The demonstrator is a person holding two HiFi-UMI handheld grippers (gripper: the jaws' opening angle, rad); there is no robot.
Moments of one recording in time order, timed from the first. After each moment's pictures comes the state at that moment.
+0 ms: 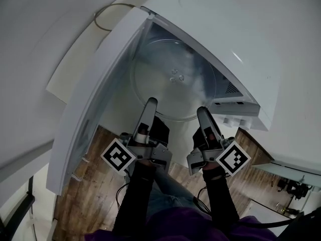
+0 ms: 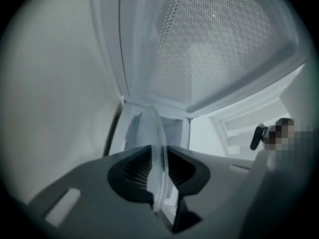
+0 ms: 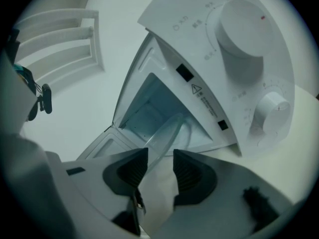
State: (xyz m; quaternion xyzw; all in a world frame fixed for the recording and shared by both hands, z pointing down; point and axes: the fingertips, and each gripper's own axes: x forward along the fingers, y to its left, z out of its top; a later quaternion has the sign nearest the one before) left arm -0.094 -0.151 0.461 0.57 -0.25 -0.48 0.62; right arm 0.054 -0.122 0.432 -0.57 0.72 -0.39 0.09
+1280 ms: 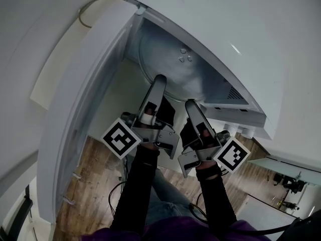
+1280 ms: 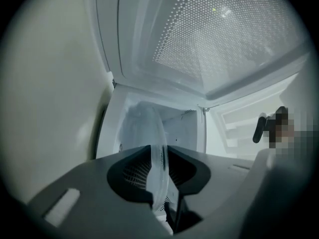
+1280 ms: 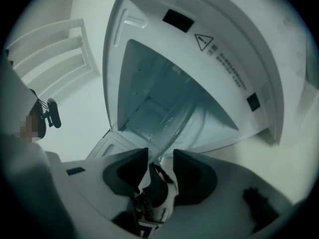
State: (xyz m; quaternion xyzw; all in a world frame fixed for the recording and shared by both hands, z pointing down) left arm -0.051 -0.221 0.461 0.61 -0.22 -0.47 0.59; right arm 0.037 -0.160 0.451 -0.52 0.71 -0.45 0.14
